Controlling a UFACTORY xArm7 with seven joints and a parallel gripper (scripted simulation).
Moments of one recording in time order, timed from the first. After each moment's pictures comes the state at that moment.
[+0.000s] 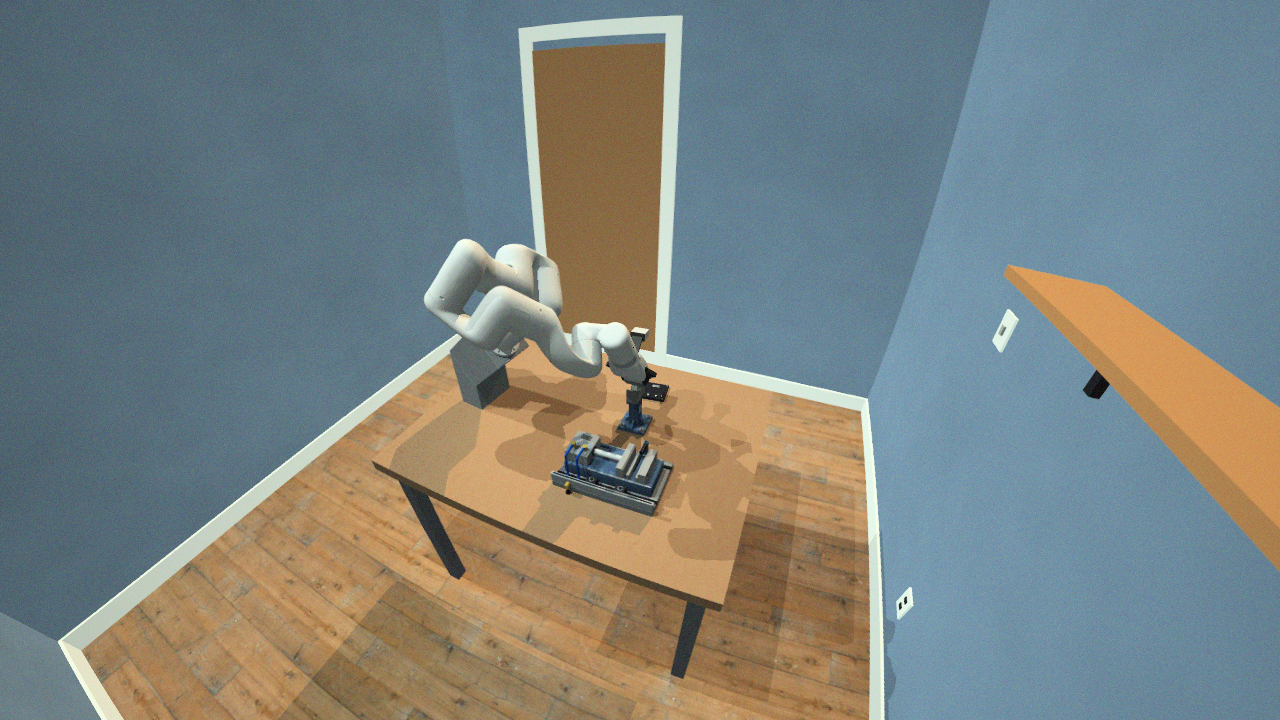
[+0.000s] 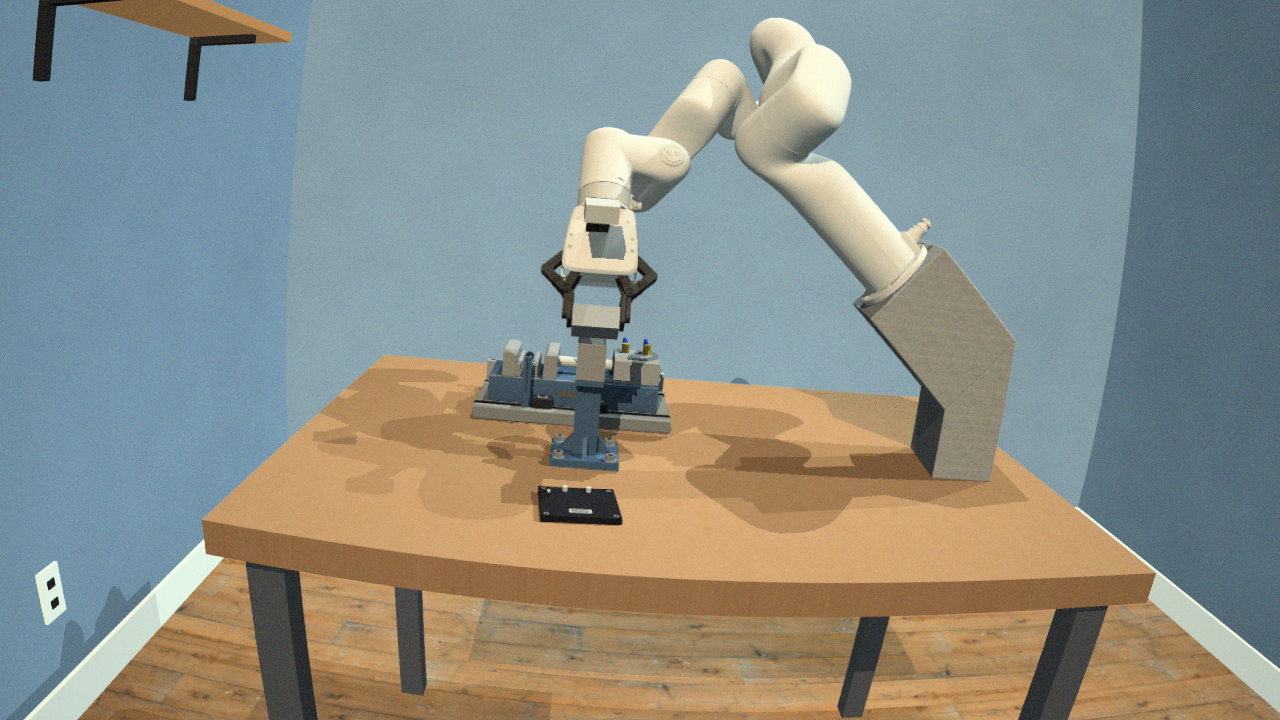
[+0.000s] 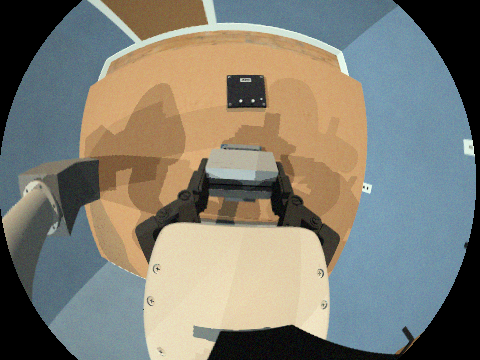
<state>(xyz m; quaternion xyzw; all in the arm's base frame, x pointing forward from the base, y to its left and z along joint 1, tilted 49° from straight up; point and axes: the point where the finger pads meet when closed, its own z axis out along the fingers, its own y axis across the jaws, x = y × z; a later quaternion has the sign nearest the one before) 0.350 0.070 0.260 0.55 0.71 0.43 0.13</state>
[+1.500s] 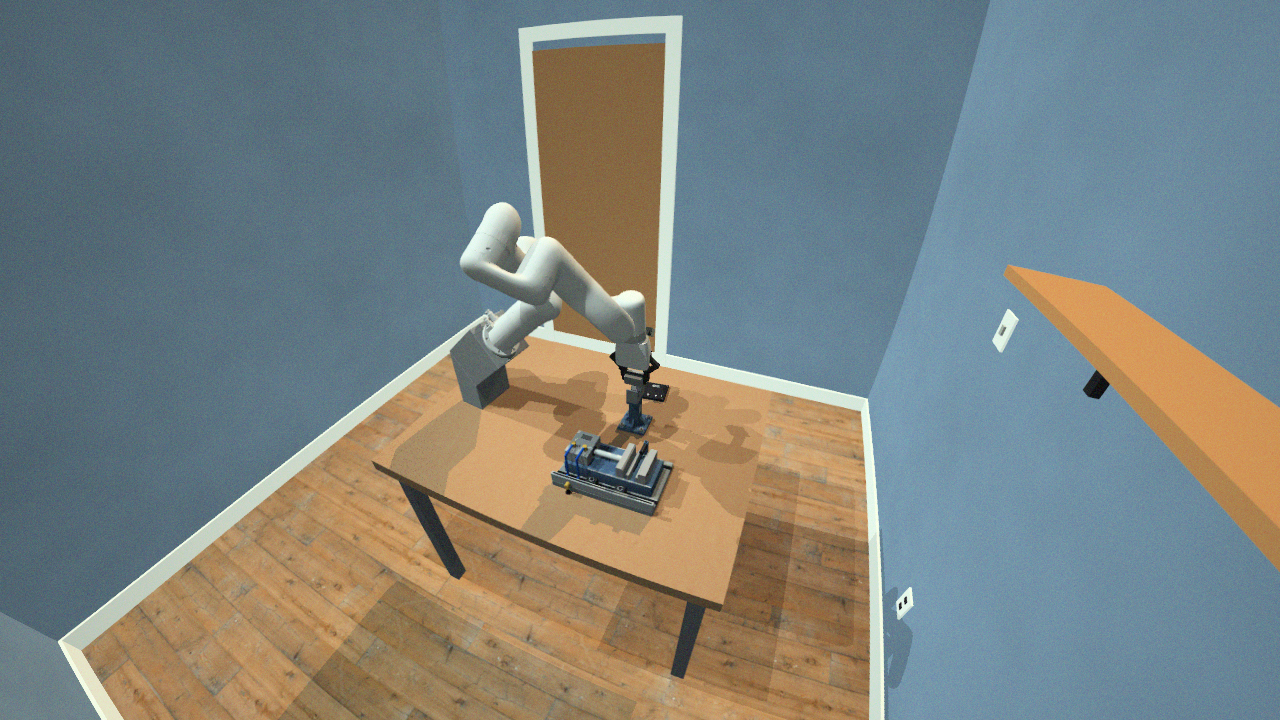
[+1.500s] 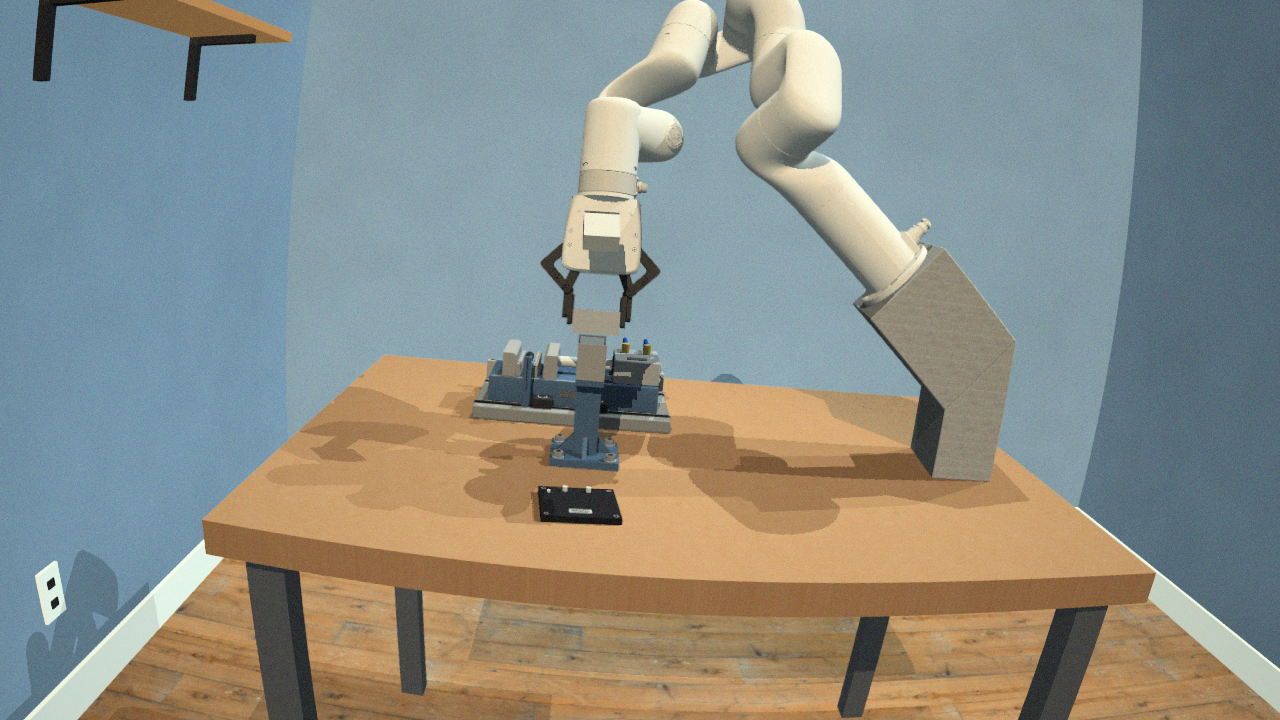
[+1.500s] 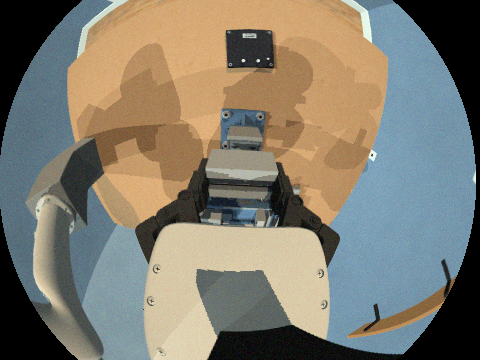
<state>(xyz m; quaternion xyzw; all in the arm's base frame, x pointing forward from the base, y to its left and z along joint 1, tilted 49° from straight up) 0.349 0.074 0.260 0.63 0.66 0.30 0.28</state>
